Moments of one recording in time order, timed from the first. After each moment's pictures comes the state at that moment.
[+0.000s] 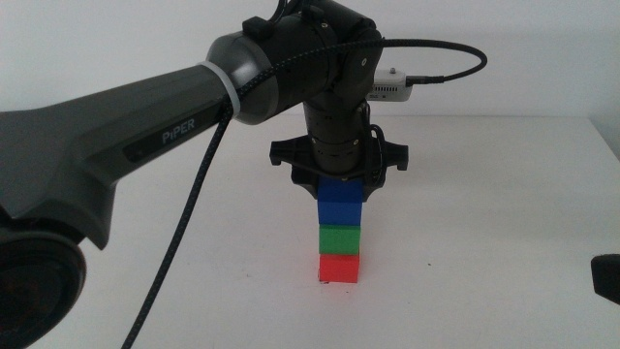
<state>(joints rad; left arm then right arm) -0.73 2.05 -1.87 0.07 1.22 -0.61 0.77 0.63 -0.94 0.00 0.93 0.06</state>
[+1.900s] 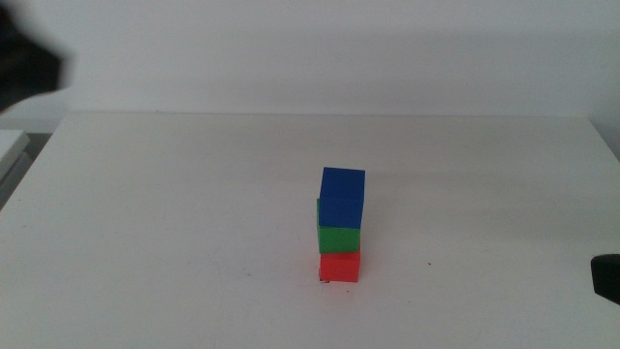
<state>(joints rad) -0.49 0.93 -1.33 0.24 1.18 -0.21 0.77 0.63 -0.94 0.00 0.93 0.06</state>
